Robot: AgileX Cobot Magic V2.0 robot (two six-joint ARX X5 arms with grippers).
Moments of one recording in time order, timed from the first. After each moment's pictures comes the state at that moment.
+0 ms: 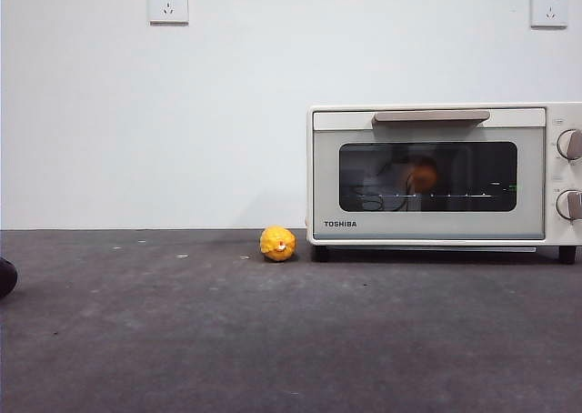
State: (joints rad) left arm -0.01 0.19 0.26 -0.15 0.14 0.20; right arm 0.50 0.51 1.12 -1.36 0.54 0.31
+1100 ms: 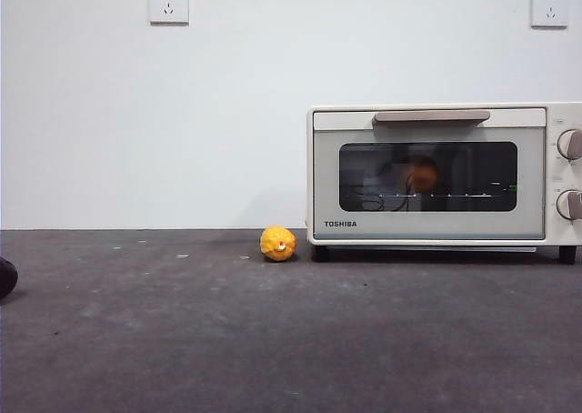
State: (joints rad) left arm -0.01 0.01 0.02 -0.18 0.03 0.07; right arm 0.50 0.51 1.12 -1.36 0.54 0.31
